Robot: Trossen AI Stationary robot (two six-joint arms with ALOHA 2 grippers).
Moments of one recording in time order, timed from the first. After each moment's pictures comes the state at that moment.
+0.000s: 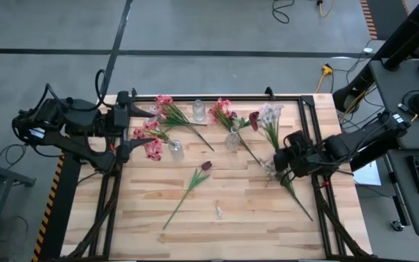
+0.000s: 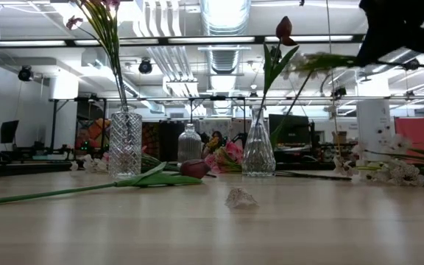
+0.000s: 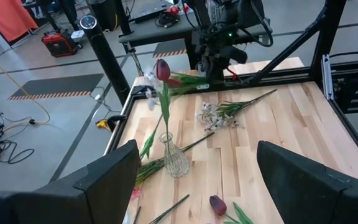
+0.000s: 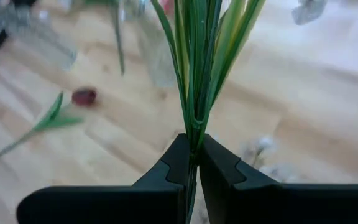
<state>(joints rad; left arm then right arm) -0.23 1.03 1.60 -0.97 -0.38 0.04 0.40 0.96 0.92 -1.11 0.65 1.40</state>
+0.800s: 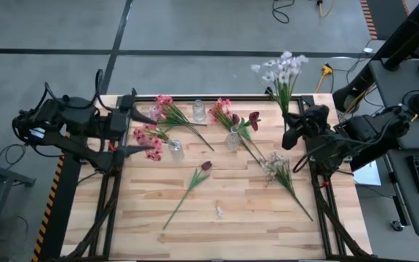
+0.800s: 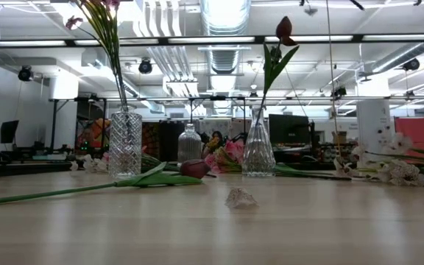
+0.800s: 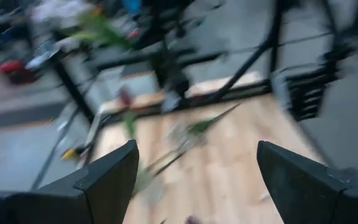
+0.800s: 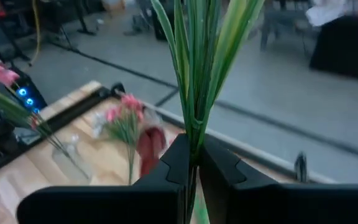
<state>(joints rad) -0.23 1.03 1.60 -0.86 -0.17 0.12 0.40 1.05 1.37 -1.12 1.11 0.88</state>
